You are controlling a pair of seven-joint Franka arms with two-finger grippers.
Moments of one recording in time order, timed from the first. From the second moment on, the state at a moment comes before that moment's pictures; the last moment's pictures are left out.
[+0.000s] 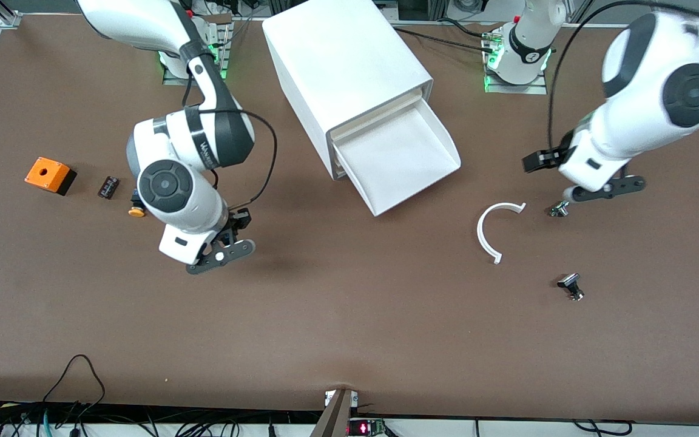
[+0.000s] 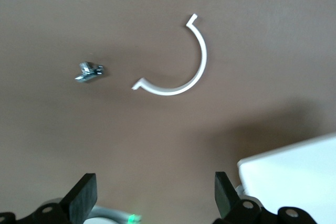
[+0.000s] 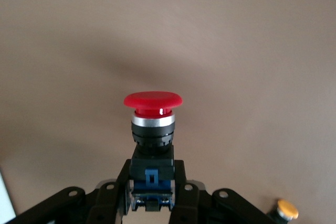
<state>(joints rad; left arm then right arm) 0.15 0.09 -0.39 -1.85 -0.02 1.72 -0.50 0.55 0.59 -0.23 -1.36 0.06 1.80 0.00</state>
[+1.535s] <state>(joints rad) -0.05 0.37 -0.49 -2.02 -0.03 2.26 -1.00 0.31 0.30 -0.22 -2.12 0.07 2.30 -0.24</state>
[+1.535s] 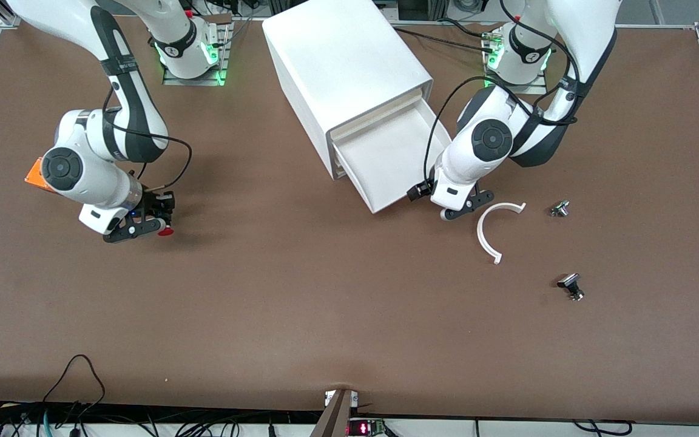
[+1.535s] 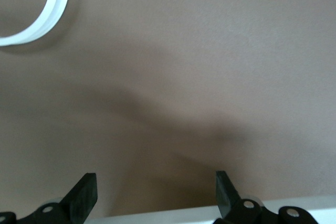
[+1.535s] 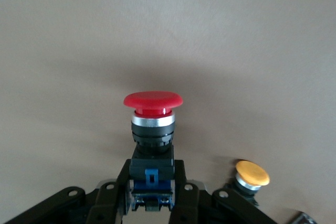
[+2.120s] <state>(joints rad) -0.12 0.30 -0.59 -2.10 -0.03 2.26 -1.22 0.31 0.32 -0.21 -2.24 0.07 2.41 -0.24</state>
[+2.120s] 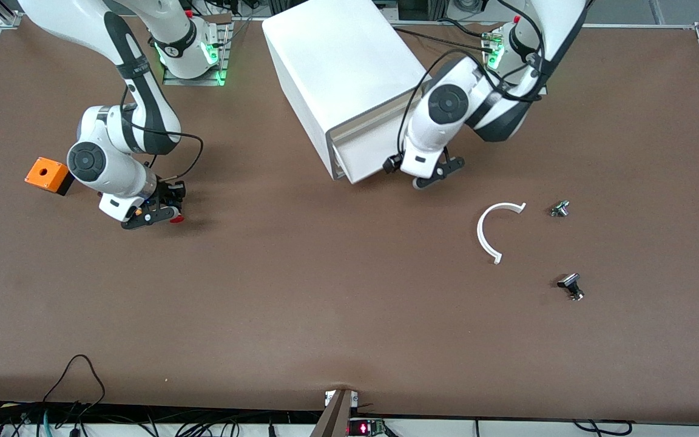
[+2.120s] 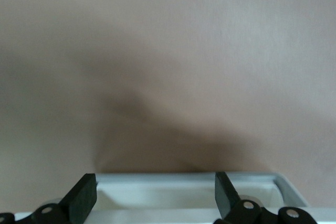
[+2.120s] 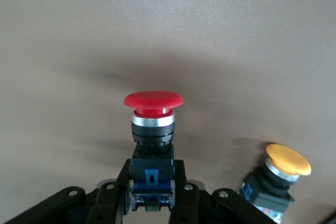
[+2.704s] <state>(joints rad) -0.13 0.25 -0.68 -2.14 -0.05 2.26 -1.30 0.31 0.37 -0.19 -2.28 0.07 2.56 -0.24</state>
